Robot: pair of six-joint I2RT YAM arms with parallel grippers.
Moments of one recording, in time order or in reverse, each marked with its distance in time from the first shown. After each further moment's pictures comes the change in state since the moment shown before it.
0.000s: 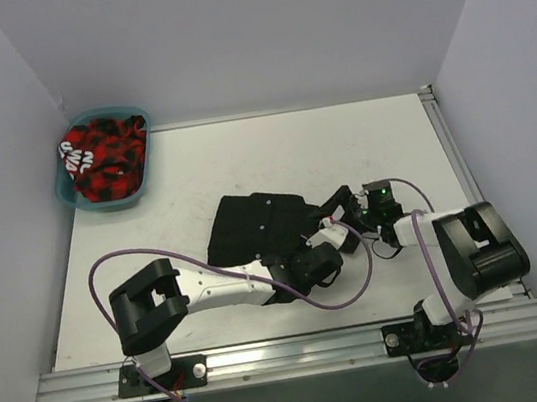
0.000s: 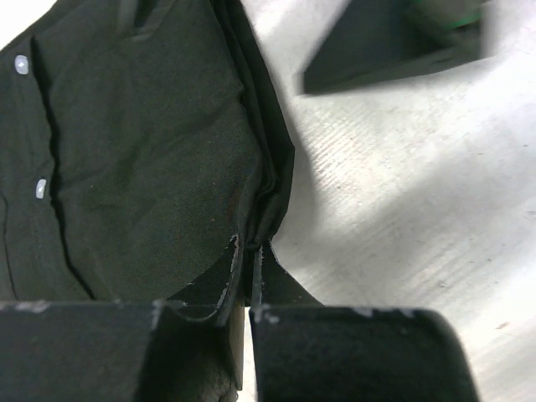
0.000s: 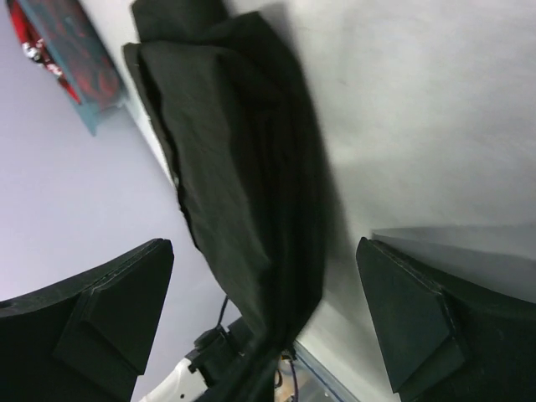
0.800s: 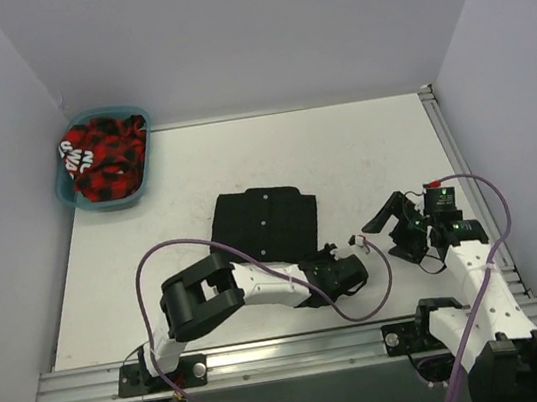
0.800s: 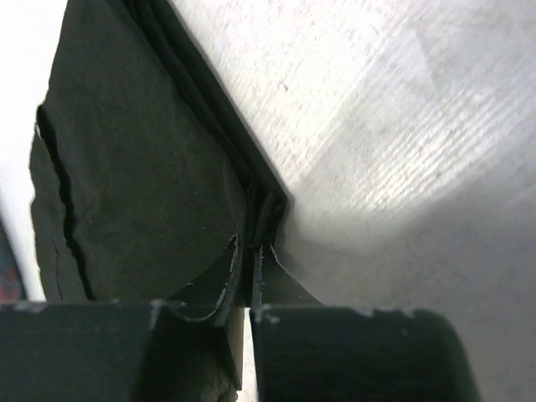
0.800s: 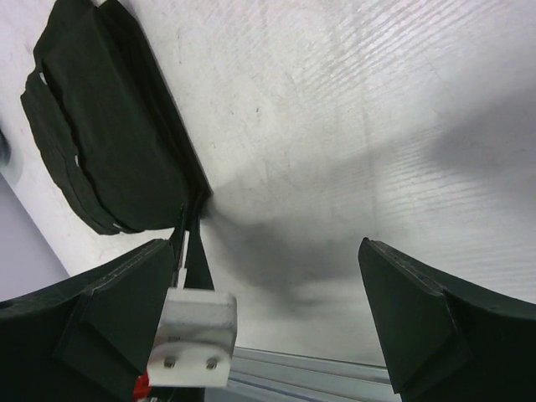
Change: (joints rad) left arm -0.052 0.316 0.189 -0.003 -0.203 0.270; right arm -0.302 -0.660 0.100 -0.945 0.219 -0.473
